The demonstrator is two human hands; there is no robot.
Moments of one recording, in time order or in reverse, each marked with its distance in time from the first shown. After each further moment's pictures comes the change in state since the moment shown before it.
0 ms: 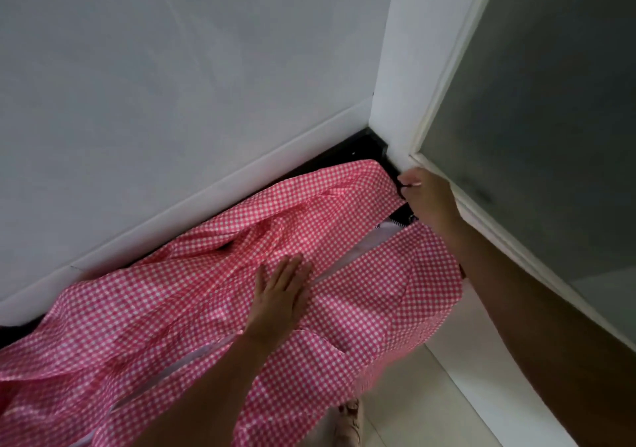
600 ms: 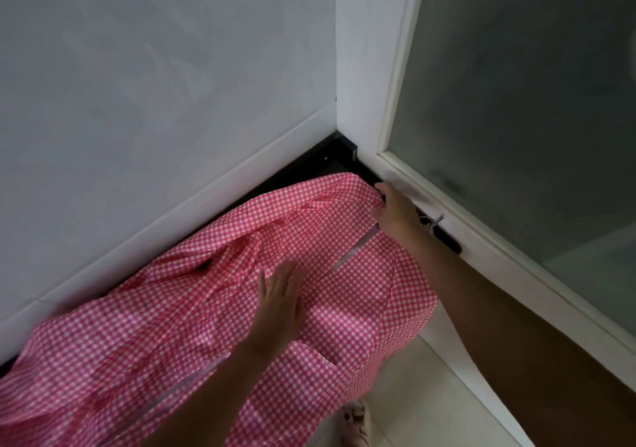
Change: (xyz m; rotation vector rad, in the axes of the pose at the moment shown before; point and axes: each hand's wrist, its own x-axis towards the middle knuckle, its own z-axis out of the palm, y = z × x) left_hand 0.012 0.040 -0.011 -0.162 0.181 0.111; right_hand -0.014 0.015 0.015 0.029 -0.133 0.153
